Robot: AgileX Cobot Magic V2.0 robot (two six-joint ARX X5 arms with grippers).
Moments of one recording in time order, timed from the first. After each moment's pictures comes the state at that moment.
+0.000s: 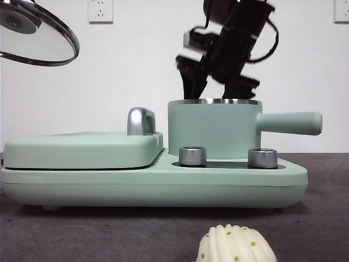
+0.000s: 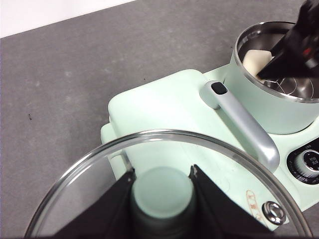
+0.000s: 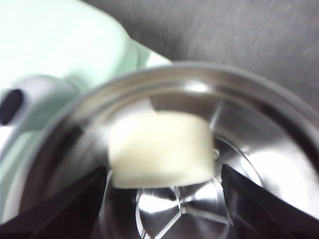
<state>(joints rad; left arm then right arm) -0.34 0.90 0.99 -0.63 0.08 0.09 0.50 1.82 1.56 -0.69 -0.16 0.07</state>
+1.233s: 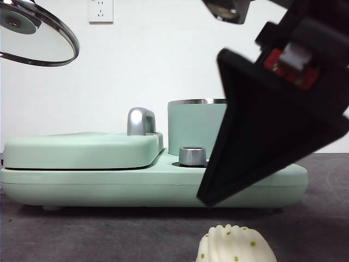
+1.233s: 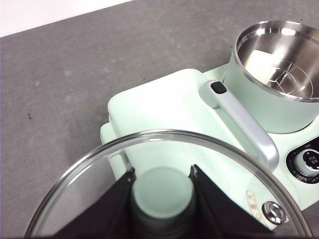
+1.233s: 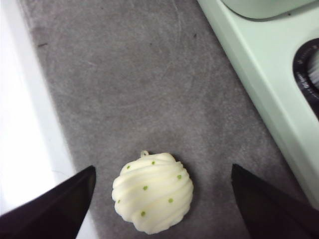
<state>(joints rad) -0.34 0.90 0.99 -0.63 0.08 0.09 1.03 1.14 0.60 -0.36 -0.08 -0.06</state>
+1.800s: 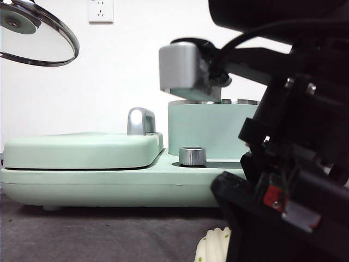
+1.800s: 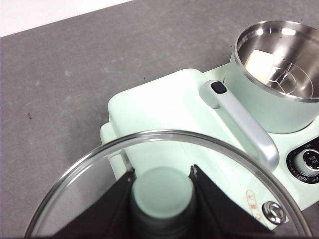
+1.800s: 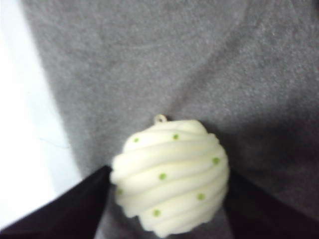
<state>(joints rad) -0.34 0.90 0.99 -0.64 0.08 0.09 1.08 1.35 0.60 -0.35 -0.07 -0.05</state>
